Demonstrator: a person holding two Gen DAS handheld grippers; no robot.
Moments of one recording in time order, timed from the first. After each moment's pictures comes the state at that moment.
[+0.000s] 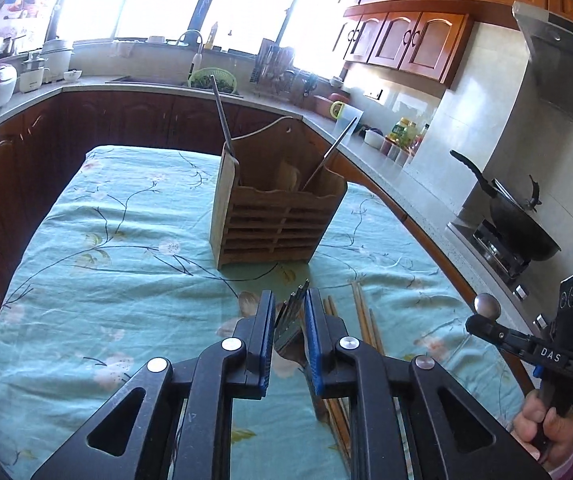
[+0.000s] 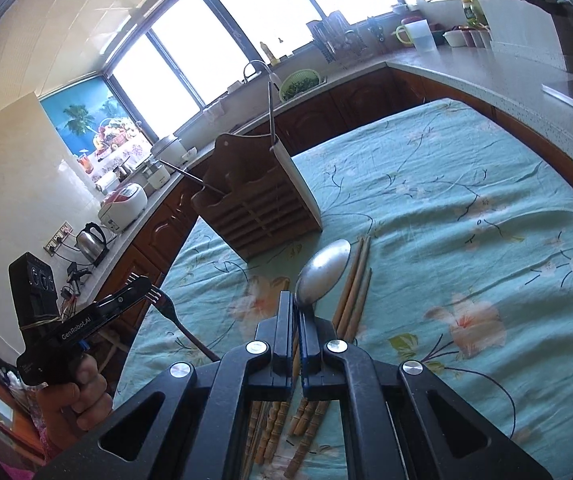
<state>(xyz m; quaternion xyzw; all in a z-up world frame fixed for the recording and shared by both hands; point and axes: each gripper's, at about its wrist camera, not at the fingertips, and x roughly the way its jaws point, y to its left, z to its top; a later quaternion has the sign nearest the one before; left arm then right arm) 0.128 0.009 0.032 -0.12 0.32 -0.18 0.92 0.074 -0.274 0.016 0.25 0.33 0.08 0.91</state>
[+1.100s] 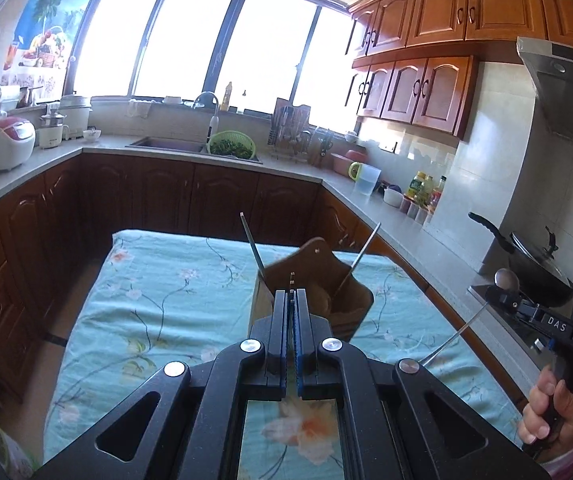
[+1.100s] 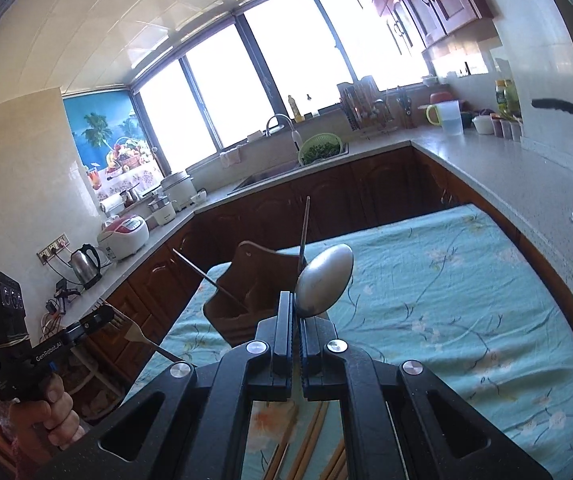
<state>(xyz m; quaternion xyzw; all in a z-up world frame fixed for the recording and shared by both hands) 0.159 0.039 0.109 -0.09 0.23 -0.14 0.96 0.156 -0.276 0.101 0.18 0.23 0.07 0.95</state>
